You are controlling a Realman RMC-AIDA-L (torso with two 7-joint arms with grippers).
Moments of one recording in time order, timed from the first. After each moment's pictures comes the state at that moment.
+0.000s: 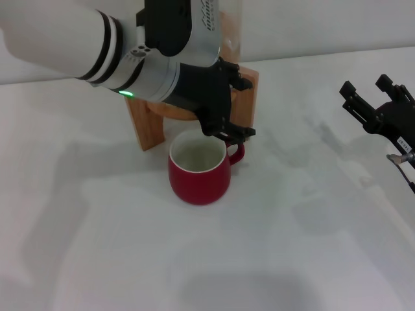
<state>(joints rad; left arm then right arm) -0.96 -2.08 1.51 1.03 -0.98 -1.17 1.45 0.30 2.02 -1.95 -0.26 0.32 -1.24 0.50</state>
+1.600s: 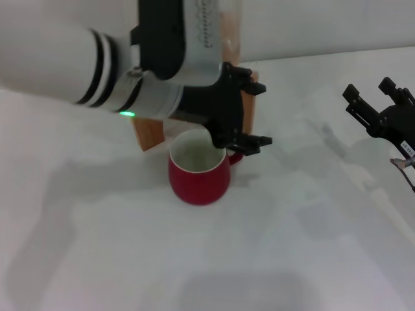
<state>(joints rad) -0.80 -2.09 1.61 1.25 -1.04 -1.16 1.39 0.29 2.02 -1.95 -0.25 0.32 -1.27 0.51</state>
